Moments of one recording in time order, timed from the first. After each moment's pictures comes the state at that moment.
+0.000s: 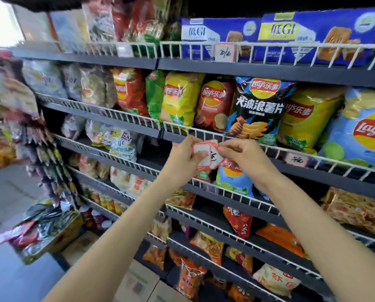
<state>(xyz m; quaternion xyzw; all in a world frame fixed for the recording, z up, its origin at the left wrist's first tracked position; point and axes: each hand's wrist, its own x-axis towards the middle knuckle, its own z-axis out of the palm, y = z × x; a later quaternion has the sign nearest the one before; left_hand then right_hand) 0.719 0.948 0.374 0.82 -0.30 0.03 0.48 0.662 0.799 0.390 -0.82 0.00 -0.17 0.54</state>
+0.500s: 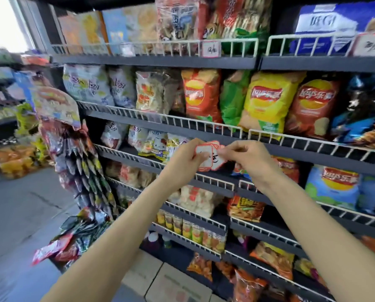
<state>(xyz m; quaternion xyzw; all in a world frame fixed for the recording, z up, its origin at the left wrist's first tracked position) 0.883 1.173 0.376 0.84 -0.33 0.03 0.42 0.824 1.023 0.380 -0.77 0.07 -0.19 0.60</state>
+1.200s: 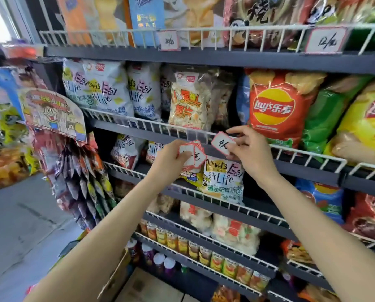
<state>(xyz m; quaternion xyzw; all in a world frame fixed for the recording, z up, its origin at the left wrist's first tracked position) 1.142 1.277 0.355 0.86 -0.27 0.02 0.43 1.070 1.102 0.367 -0.81 0.07 -0.29 0.51</state>
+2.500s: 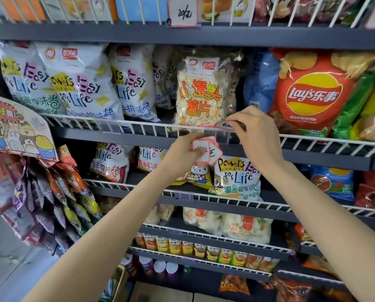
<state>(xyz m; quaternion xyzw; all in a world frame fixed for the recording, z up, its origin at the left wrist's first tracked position) 1.249 1.285 0.345 0.79 -0.40 -0.12 0.45 1.155 1.139 0.365 -0.89 0.13 -0.43 0.09</state>
